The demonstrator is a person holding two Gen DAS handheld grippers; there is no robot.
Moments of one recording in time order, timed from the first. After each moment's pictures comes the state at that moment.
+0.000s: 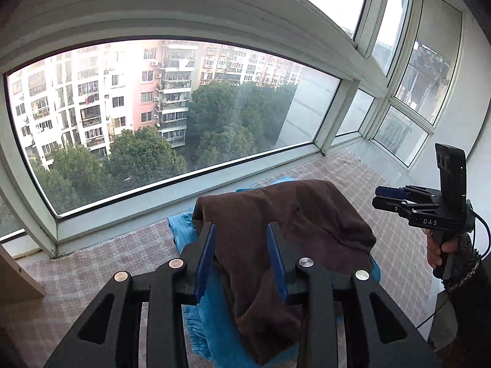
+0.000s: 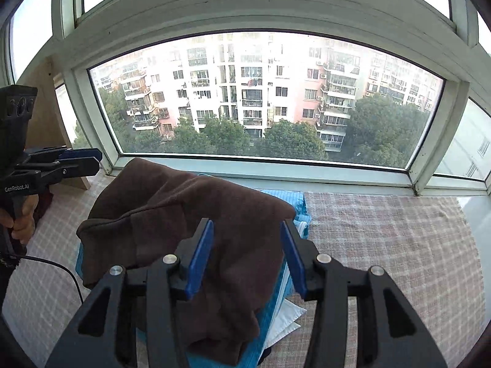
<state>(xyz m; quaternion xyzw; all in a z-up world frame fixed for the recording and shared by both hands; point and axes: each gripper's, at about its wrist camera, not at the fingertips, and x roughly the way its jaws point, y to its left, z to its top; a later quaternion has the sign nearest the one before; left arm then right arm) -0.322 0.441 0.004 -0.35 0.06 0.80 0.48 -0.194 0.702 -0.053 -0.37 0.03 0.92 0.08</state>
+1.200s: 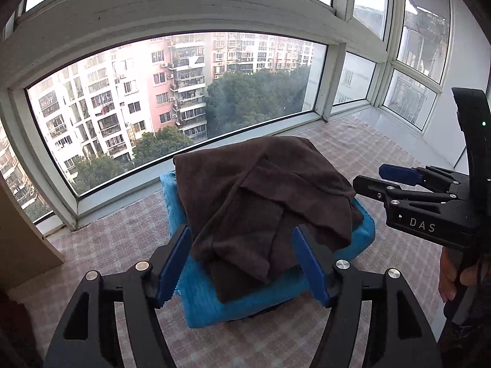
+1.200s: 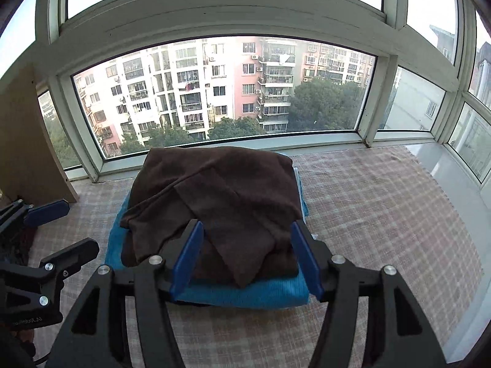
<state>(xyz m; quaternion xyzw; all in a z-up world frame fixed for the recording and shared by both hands) -0.217 0.422 0.003 -0.35 0.14 0.82 0.42 -0.117 0.615 -0.015 -0.36 0.08 0.90 0.24</state>
